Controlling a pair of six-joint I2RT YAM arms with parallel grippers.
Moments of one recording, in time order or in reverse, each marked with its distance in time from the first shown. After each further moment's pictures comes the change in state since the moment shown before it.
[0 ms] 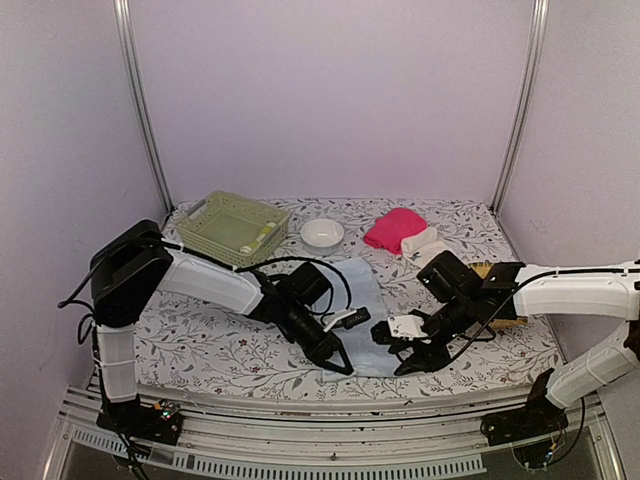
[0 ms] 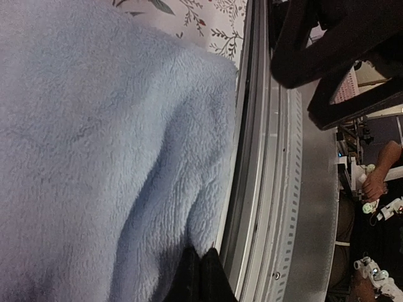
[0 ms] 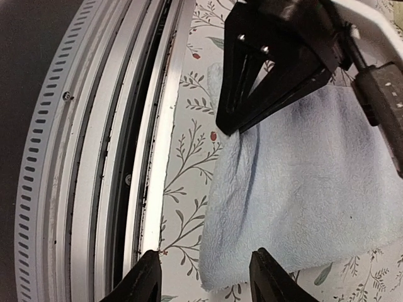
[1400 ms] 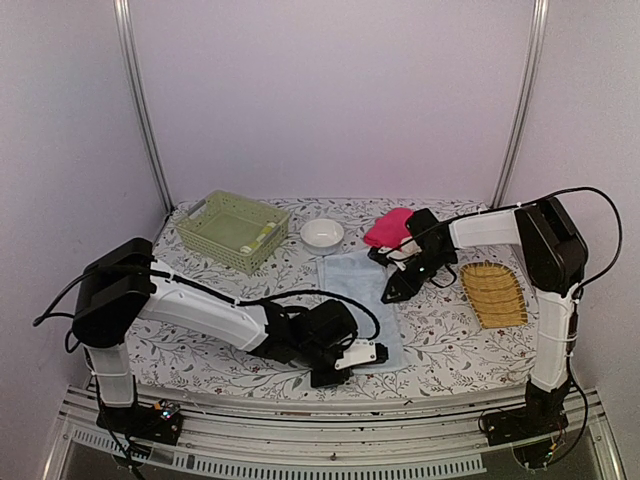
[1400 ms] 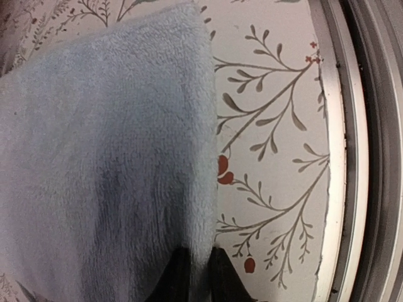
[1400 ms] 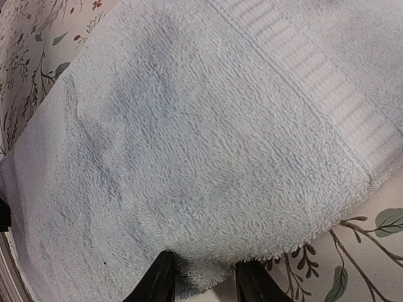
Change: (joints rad) left arm -0.257 -0.068 -0.036 -0.003 -0.787 0.489; right arm -0.397 0.722 0.557 -0.008 -0.022 0.273
